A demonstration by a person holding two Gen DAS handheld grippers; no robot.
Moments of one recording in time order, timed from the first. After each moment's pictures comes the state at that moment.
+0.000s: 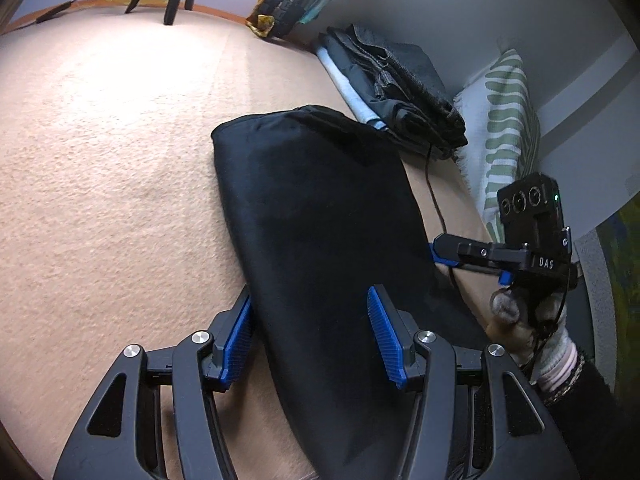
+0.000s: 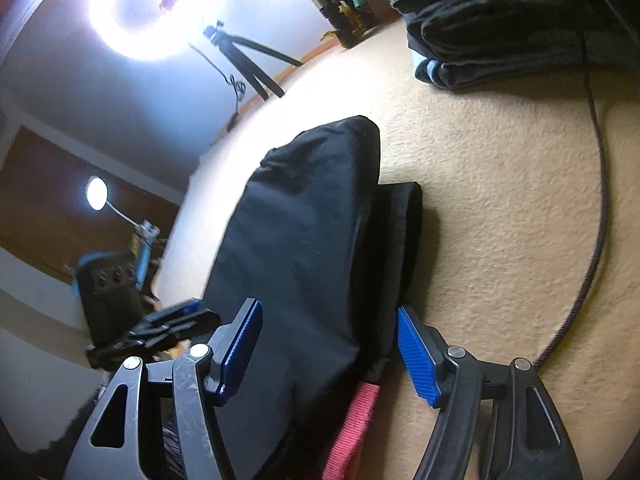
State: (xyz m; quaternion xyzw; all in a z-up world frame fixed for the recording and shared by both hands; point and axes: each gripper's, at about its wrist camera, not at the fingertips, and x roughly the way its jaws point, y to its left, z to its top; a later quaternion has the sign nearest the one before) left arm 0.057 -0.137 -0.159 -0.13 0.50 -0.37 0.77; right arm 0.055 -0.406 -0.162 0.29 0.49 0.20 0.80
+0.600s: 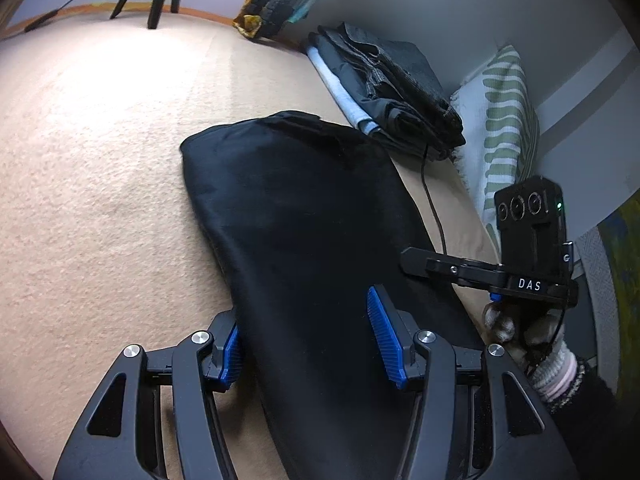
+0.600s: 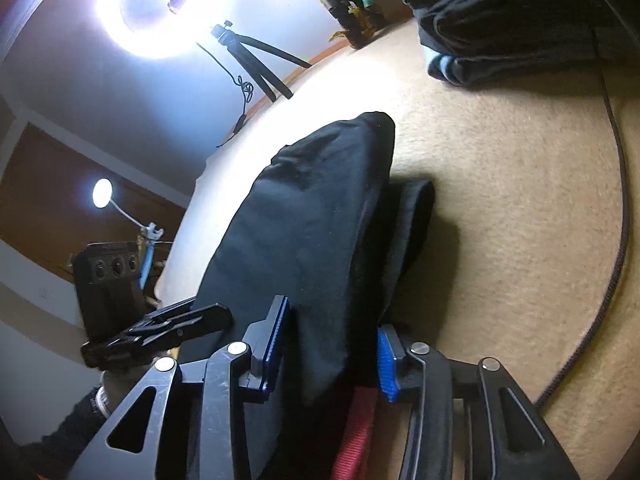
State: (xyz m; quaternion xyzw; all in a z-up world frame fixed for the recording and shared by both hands) left arm 0.057 -0.156 -0.157 -0.12 0.50 -0.37 0.78; right arm 0.056 -0.393 -0.163 0.27 0.48 0.20 0.81
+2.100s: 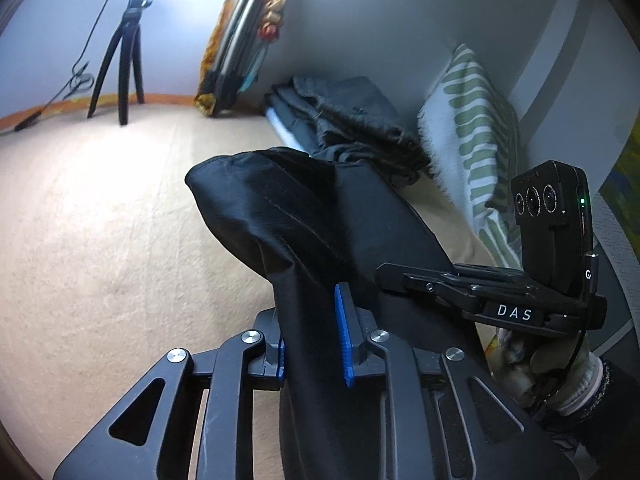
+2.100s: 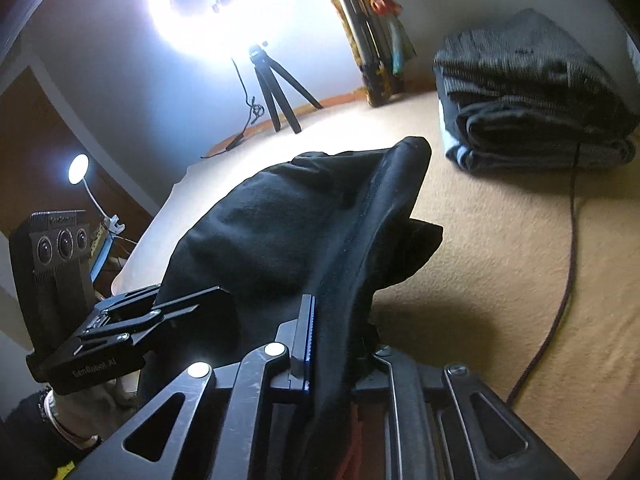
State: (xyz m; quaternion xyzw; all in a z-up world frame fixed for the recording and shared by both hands) left arm 0.034 -0.177 -0.102 -0.06 0.39 -0.38 0.84; right arm 0.031 -0.354 -0.109 0.16 0.42 0.13 0.88
